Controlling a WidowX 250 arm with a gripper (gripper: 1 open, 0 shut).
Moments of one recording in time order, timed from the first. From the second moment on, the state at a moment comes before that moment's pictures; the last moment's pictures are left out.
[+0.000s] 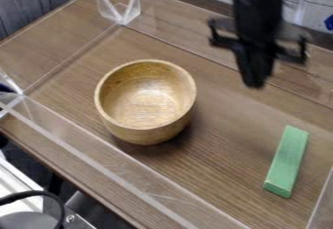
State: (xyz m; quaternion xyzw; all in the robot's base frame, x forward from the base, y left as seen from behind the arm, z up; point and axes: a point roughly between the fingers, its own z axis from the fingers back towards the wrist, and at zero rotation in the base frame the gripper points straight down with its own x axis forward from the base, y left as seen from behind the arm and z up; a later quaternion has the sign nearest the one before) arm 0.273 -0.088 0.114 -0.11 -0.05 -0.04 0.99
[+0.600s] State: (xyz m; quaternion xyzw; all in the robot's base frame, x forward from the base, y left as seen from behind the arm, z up) arm 0.265 -0.115 0.081 -0.13 -0.02 -0.11 0.99
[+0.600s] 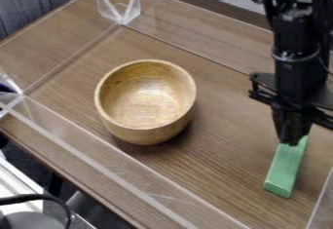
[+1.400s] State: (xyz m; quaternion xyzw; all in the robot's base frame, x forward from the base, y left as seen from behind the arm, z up) arm 0.287 -0.075 0.105 -0.13 -0.07 -0.09 0.98
